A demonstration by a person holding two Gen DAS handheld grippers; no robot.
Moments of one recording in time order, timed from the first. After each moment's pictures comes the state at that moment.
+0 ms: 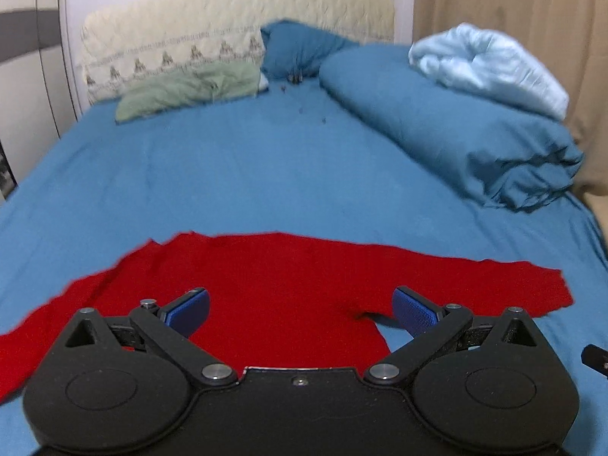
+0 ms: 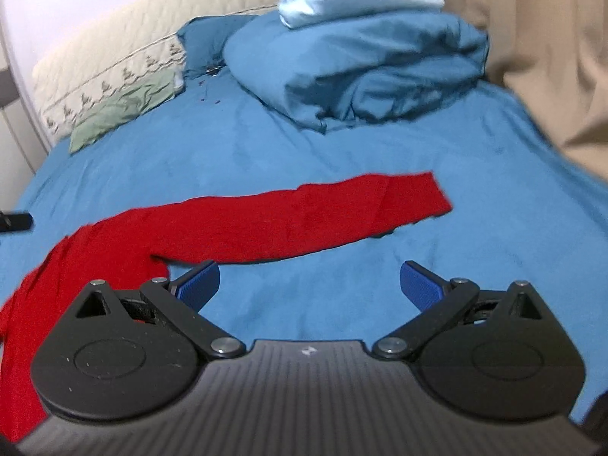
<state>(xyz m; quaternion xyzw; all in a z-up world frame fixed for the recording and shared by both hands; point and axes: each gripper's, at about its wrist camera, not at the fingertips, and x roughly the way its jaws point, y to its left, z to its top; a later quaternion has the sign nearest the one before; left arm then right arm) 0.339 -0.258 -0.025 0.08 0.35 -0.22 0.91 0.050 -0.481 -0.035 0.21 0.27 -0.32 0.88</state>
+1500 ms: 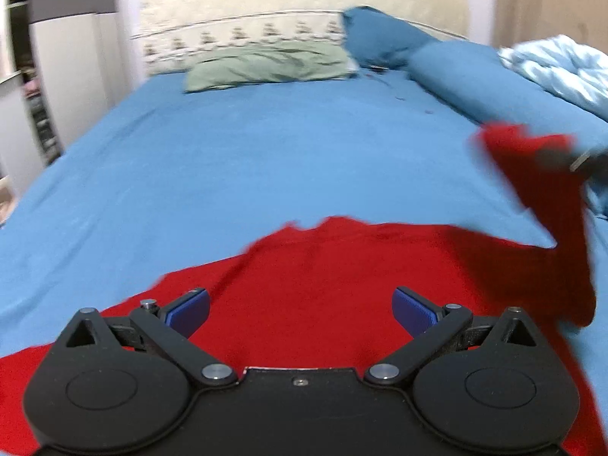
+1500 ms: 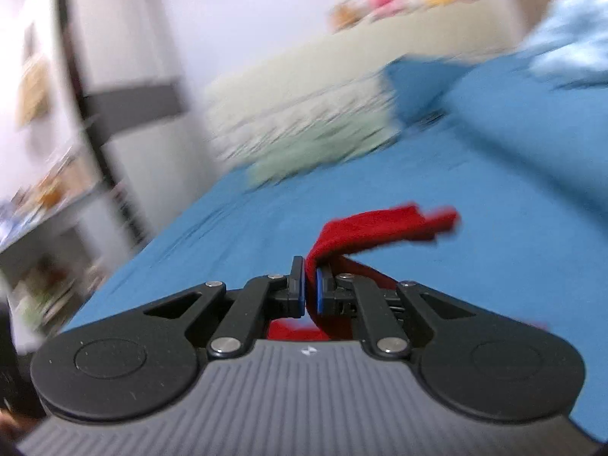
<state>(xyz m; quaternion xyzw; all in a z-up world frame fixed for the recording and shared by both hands) 0.440 -0.077 -0.072 0.06 0.35 -0.14 0.92 0.353 -0.375 -0.025 0.16 0.17 -0.02 0.97</state>
